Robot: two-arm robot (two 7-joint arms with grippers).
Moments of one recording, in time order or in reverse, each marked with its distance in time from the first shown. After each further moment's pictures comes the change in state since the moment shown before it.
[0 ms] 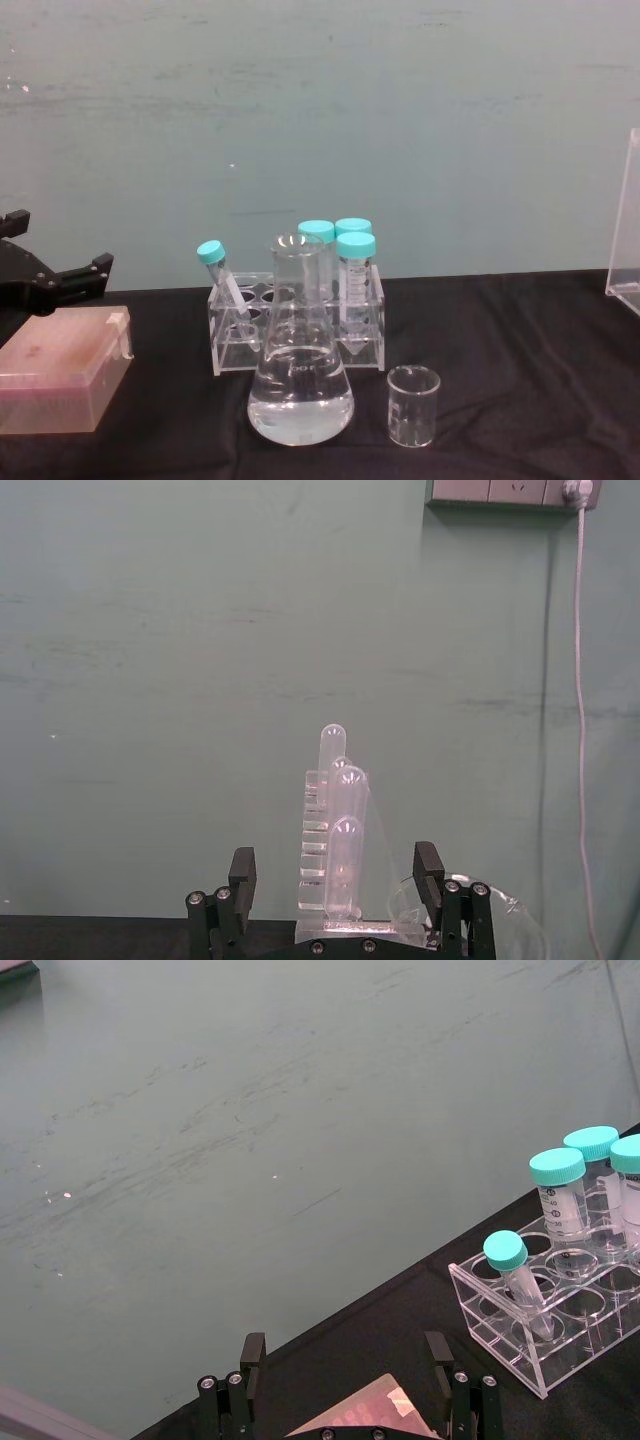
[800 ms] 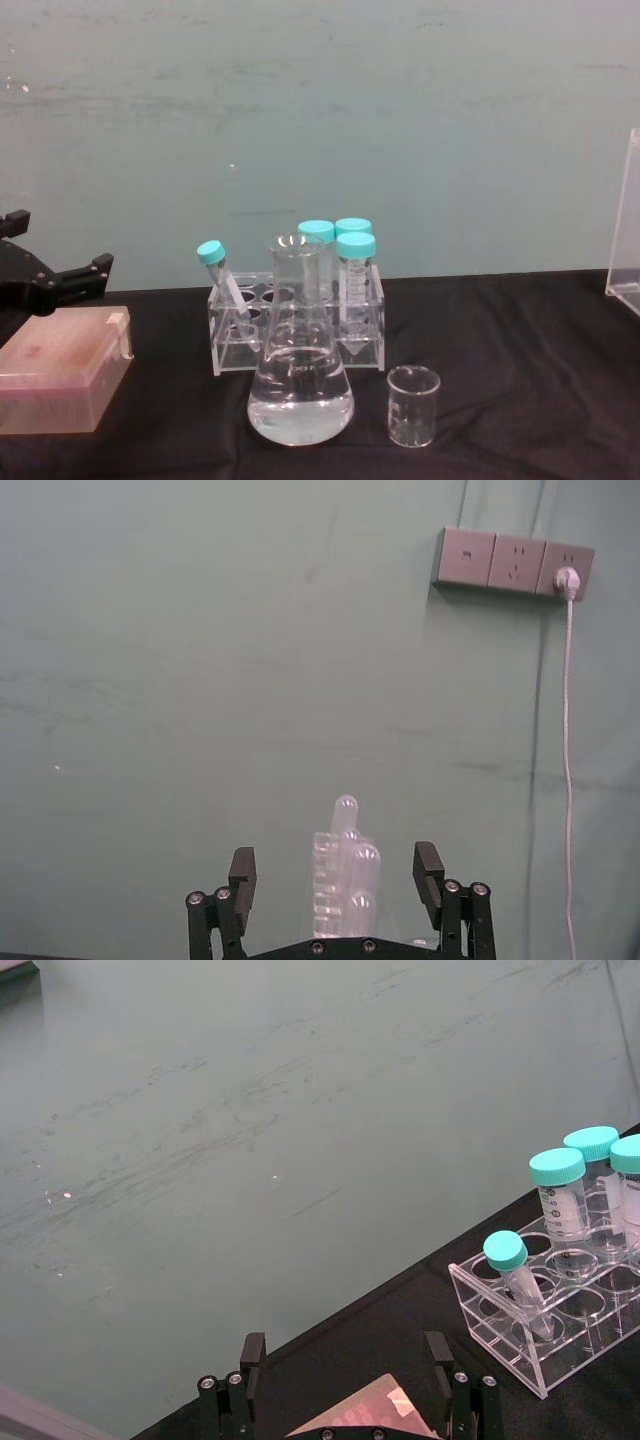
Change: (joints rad) left arm 0.000 0.000 0.000 0.000 0.000 0.000 0.000; right arm -0.038 -0.003 -0.004 -0.097 -0.067 -0.058 -0.021
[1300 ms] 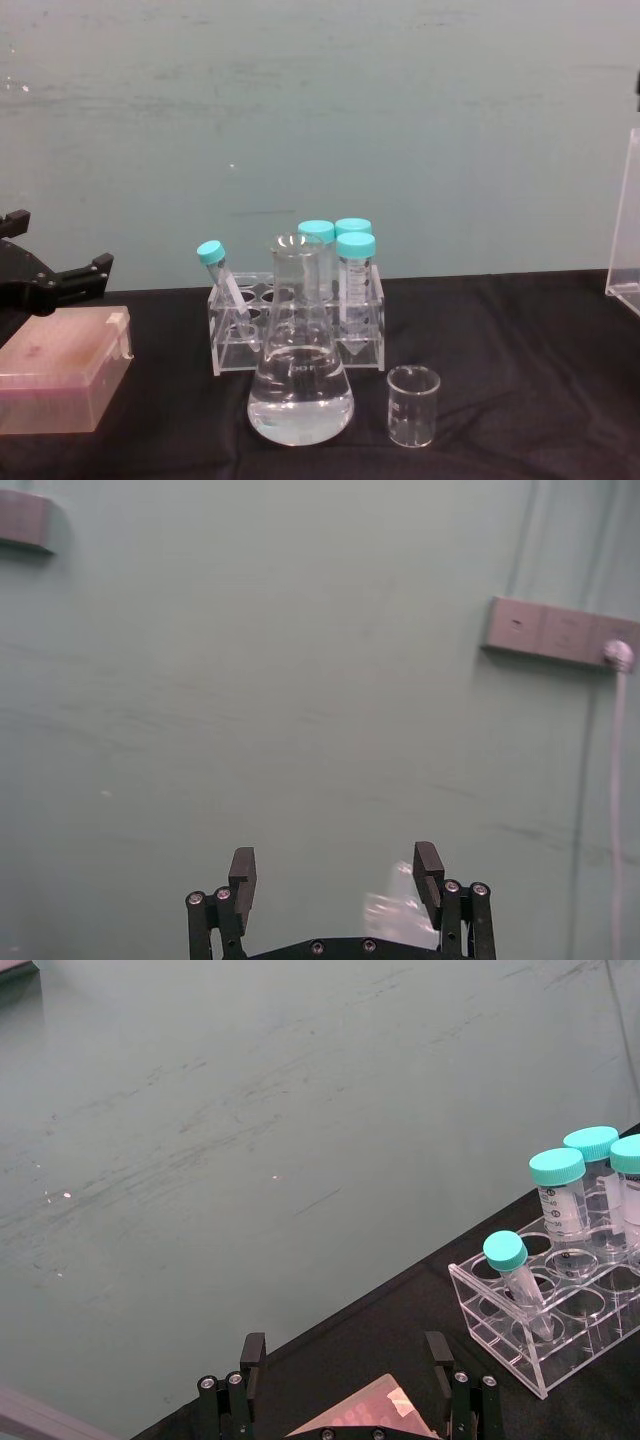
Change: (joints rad) left arm 0.000 0.000 0.000 0.000 0.000 0.000 0.000; right arm -0.010 0.009 -0.039 -0.050 -0.024 -0.064 0.045
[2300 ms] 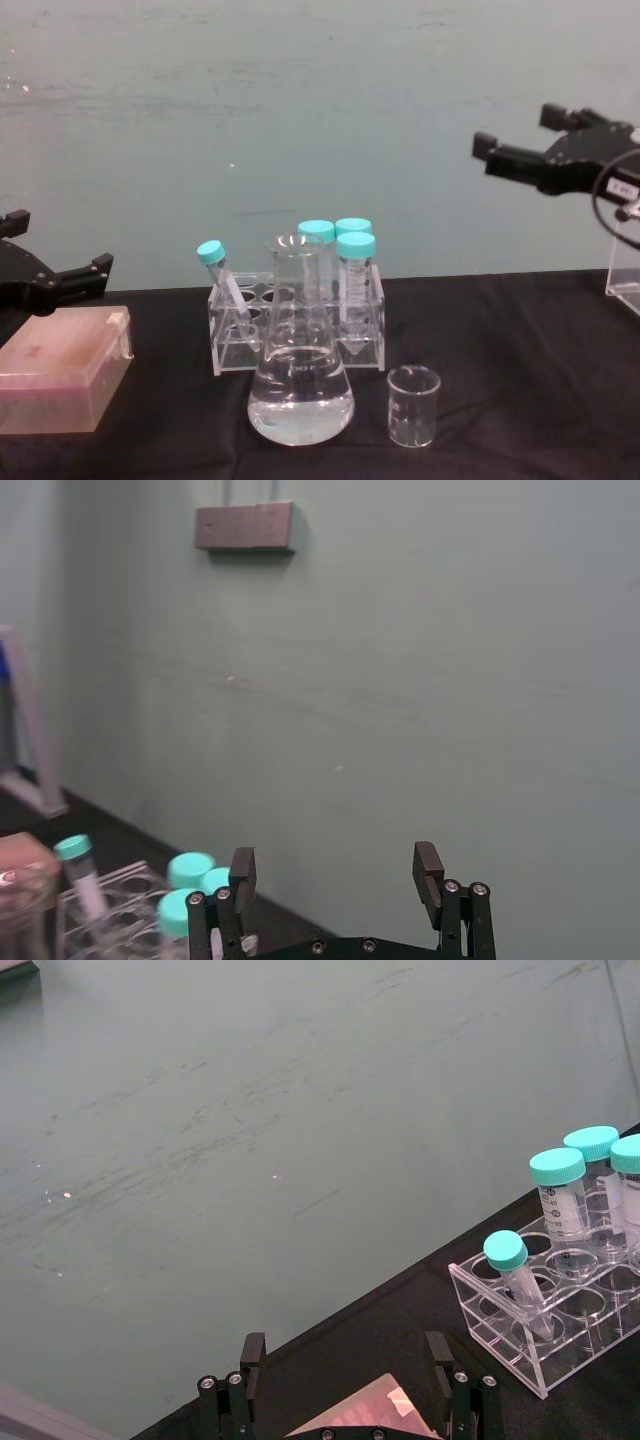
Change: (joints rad) left arm 0.000 0.000 0.000 0.000 0.000 0.000 0.000; right arm 0.060 0.046 -0.193 0.076 0.219 0.050 0.326
